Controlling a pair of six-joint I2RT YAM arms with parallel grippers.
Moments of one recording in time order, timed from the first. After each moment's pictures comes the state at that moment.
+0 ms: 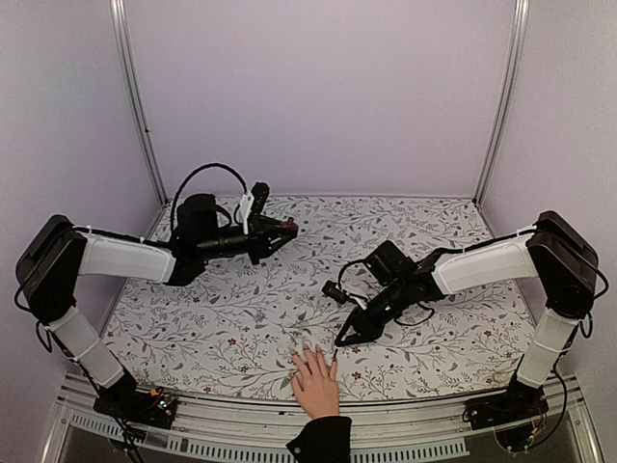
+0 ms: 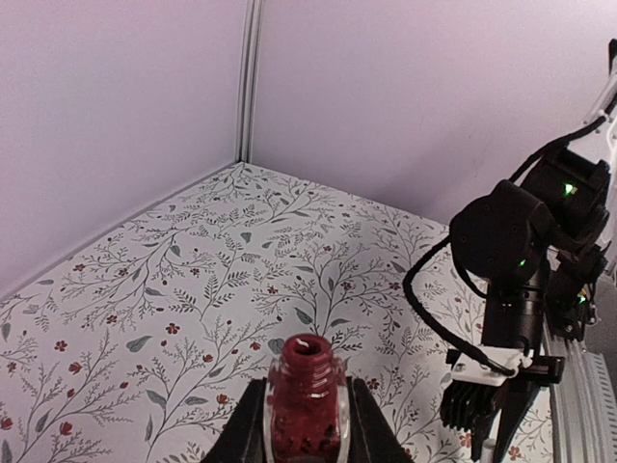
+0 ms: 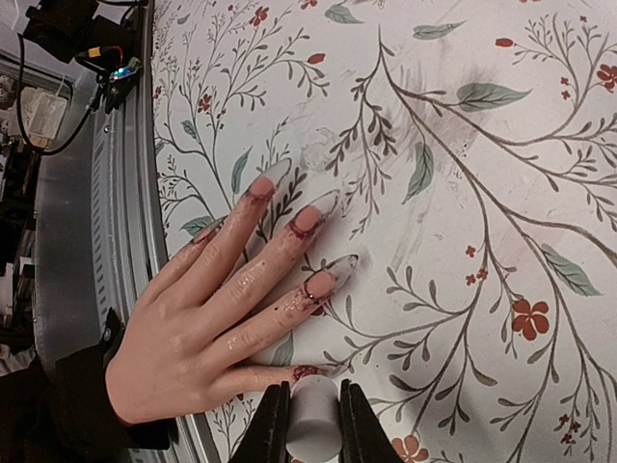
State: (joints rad) left arm -0.59 1.63 0.83 0.70 0.57 -0.07; right arm 0.86 1.78 0.96 -0.22 -0.66 0.01
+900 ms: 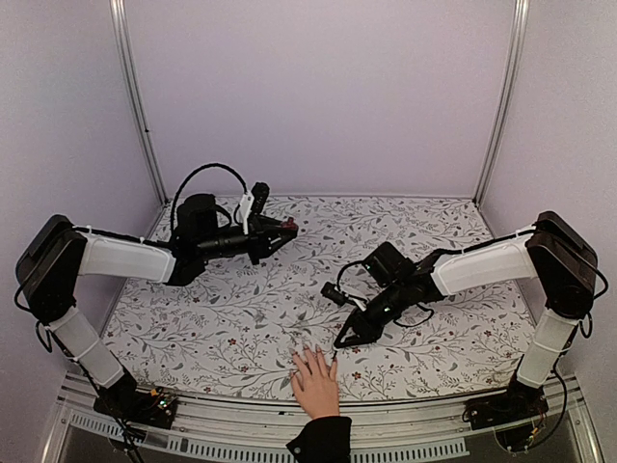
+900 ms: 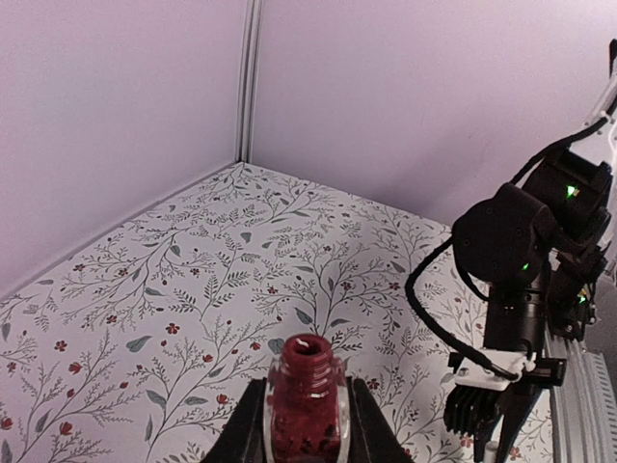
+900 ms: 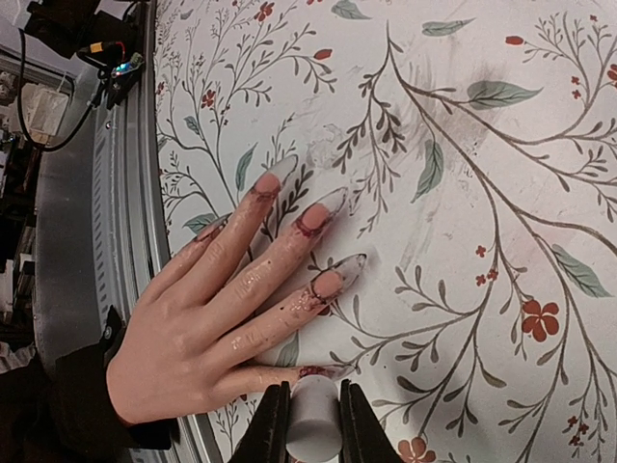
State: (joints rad) left arm -0.59 1.63 0.83 0.70 0.57 -0.07; right arm 0.87 1.78 0.96 -0.23 -0.66 0.01
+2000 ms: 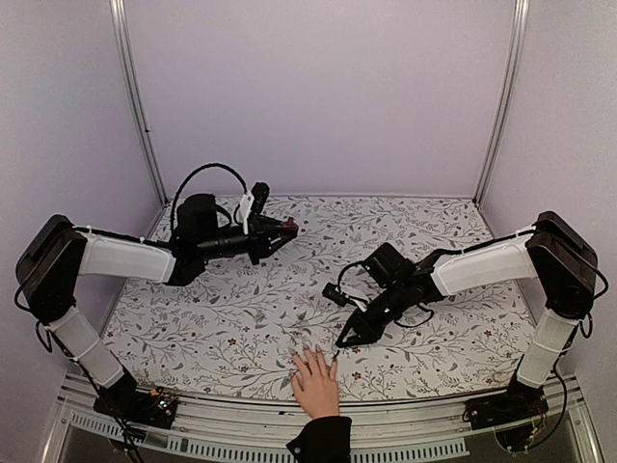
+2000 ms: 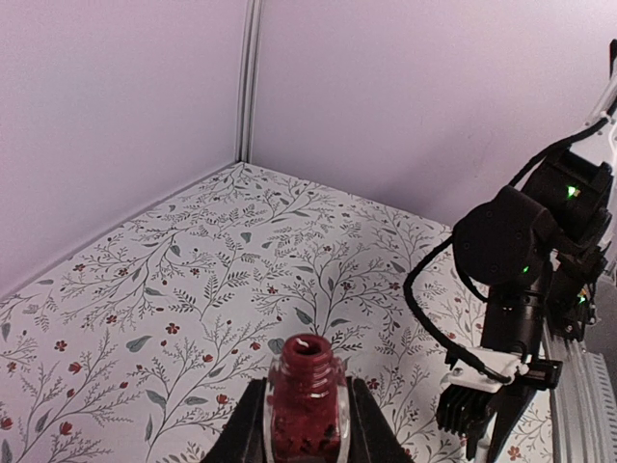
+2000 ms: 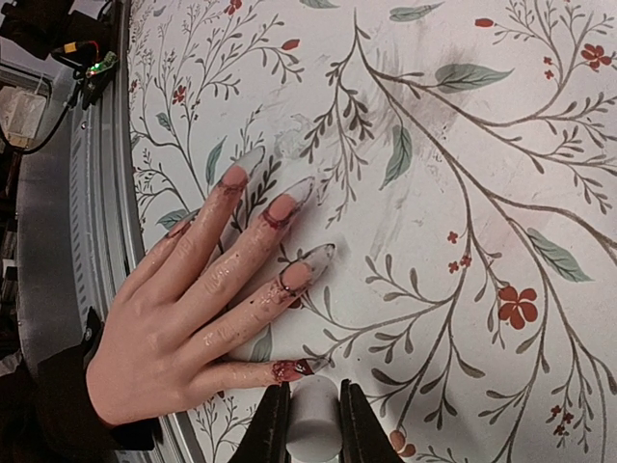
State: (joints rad) left arm -0.59 1.63 0.83 0.70 0.57 -0.07; right arm 0.87 1.78 0.96 -0.24 -0.61 0.01
